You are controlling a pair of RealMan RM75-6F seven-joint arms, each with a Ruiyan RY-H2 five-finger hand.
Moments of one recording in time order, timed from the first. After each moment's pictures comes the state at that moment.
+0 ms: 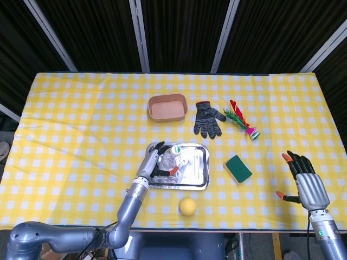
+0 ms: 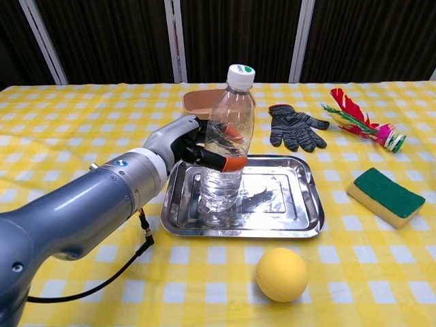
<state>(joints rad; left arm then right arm) -0.79 -1.99 -0.36 -1.51 0.81 1.09 0.01 0.17 -1.21 0.04 -1.45 -1.51 1.36 0.18</state>
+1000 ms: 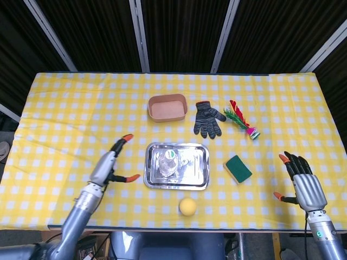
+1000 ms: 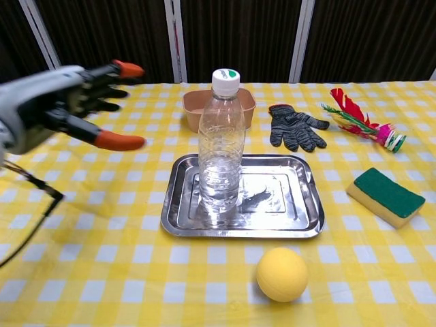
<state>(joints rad) -0.48 -1.48 -0.17 -1.87 1.23 1.24 -0.13 0.16 -1.21 0.04 -1.47 -1.52 1.37 0.16</state>
